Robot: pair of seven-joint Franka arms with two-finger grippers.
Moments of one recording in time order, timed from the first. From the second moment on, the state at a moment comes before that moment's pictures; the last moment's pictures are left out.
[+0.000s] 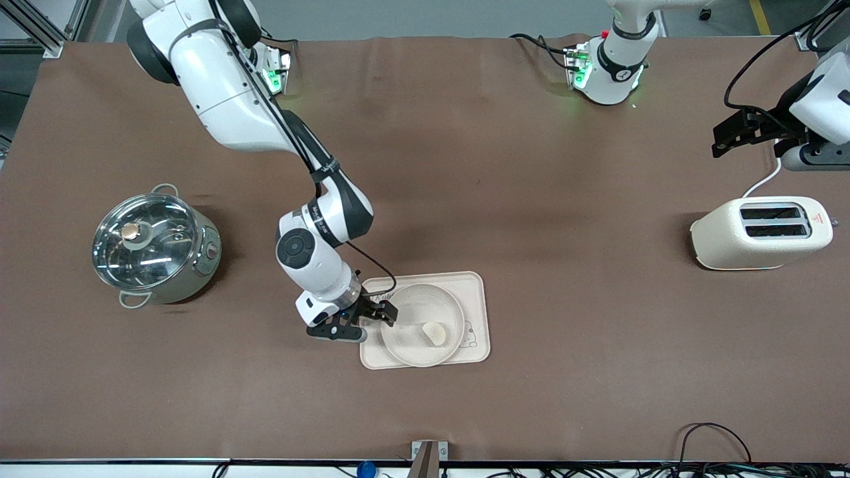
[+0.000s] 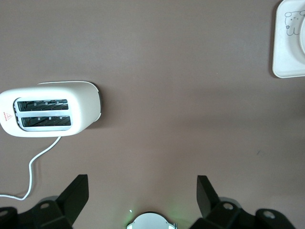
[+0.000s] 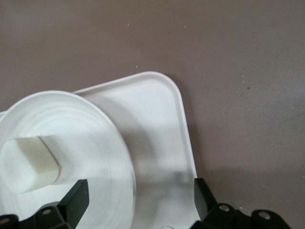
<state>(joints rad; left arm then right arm) 0.03 -0.03 -0.12 -1.56 0.01 1.44 -0.06 0.46 0.90 0.06 -1.36 0.12 2.57 0.52</state>
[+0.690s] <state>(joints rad) 0.03 -0.03 -0.12 -1.56 0.01 1.44 -0.06 0.48 0.93 0.04 -1.34 0.12 2.58 0.53</state>
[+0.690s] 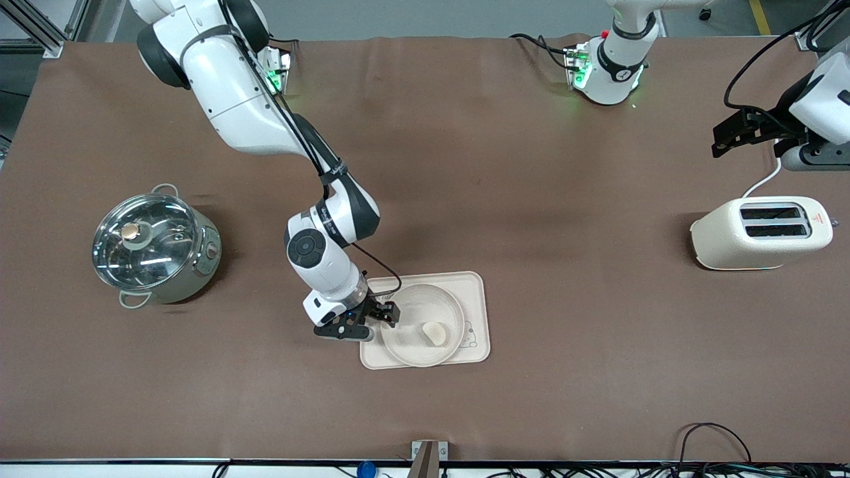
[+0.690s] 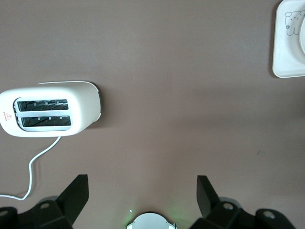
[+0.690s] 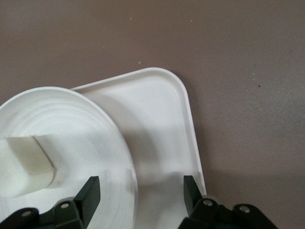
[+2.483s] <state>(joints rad) 0.03 -0.03 -0.12 -1.56 0.01 1.44 -0.06 0.48 0.95 0.04 -1.31 0.11 2.63 0.54</state>
